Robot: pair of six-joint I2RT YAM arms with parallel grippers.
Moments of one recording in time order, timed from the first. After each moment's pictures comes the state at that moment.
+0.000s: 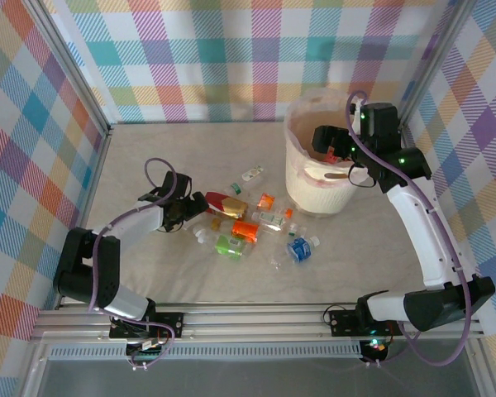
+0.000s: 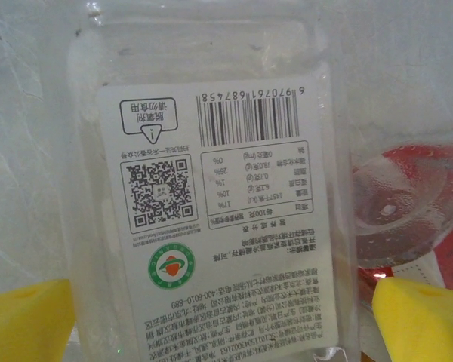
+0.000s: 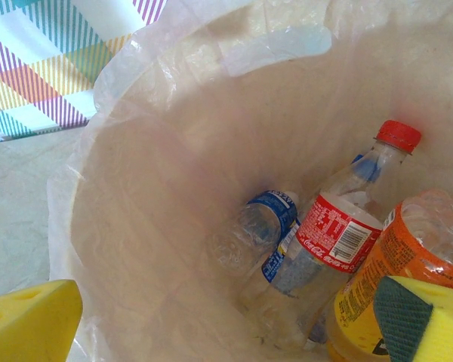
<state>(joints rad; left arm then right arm) -0.28 1.50 0.85 -0.42 -0.06 -0.78 0.28 1.32 1.57 -0.84 0.00 0.36</state>
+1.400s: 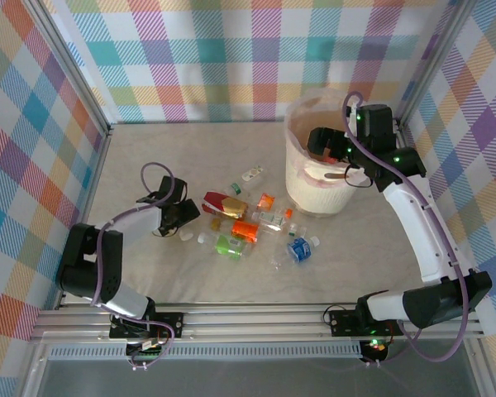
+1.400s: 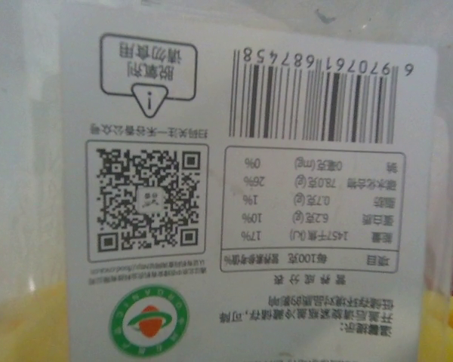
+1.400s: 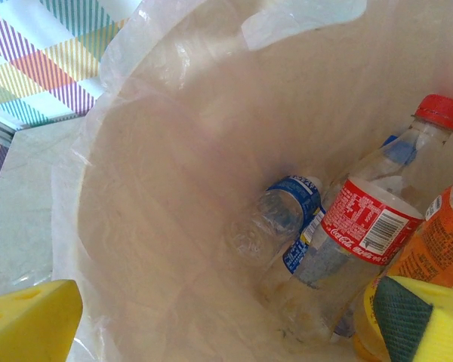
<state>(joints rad) -0.23 1.51 0.80 -0.41 -0.11 -0.75 0.28 1.34 1.54 -0.82 -0.06 0.39</state>
